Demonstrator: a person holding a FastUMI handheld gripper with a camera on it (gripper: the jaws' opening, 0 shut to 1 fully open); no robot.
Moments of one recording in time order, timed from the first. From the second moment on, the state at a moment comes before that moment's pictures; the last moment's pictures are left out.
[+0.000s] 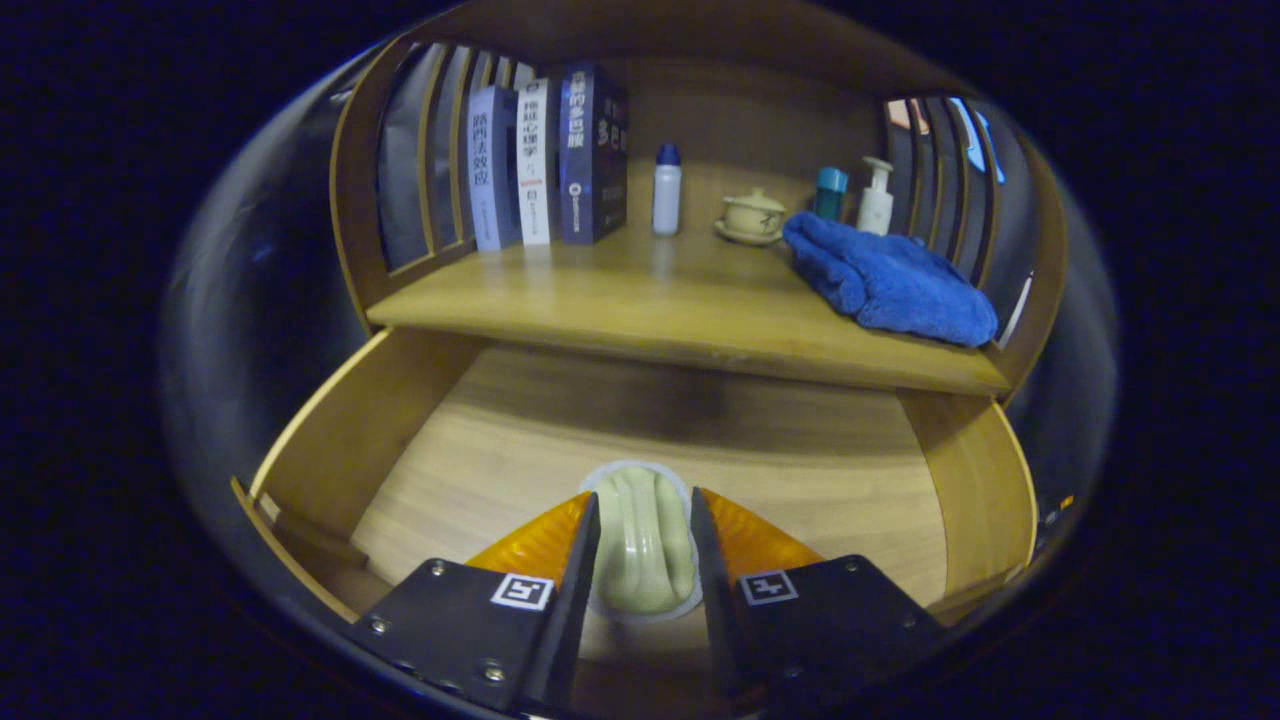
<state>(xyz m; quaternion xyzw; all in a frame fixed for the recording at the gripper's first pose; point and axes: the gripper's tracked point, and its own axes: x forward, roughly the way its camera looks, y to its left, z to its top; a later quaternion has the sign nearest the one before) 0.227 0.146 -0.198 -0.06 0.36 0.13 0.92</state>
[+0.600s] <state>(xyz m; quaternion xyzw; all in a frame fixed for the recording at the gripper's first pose) 0.218 0.160 -0.210 -0.03 0.39 0.16 0.91</state>
